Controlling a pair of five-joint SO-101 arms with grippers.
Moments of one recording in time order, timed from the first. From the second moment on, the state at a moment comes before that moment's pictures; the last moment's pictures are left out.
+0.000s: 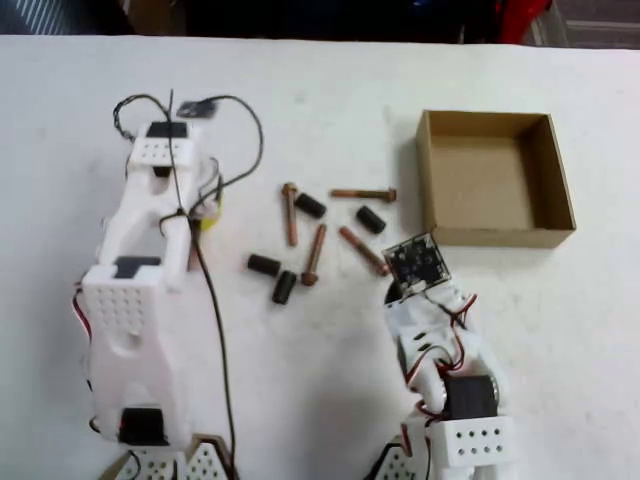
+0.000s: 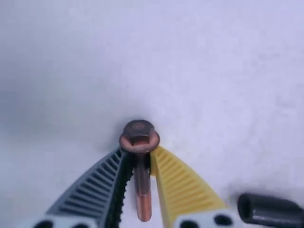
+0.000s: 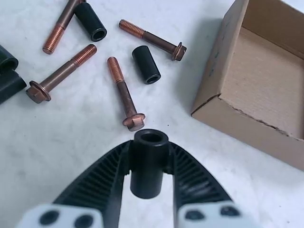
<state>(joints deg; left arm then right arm) -6.1 42.9 -22.5 80.8 -3.5 -8.6 -88.0 84.1 52.5 22.9</state>
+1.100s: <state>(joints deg) 2.6 34.8 -30.3 95.1 -21.3 -8.6 -88.0 84.1 52.5 22.9</state>
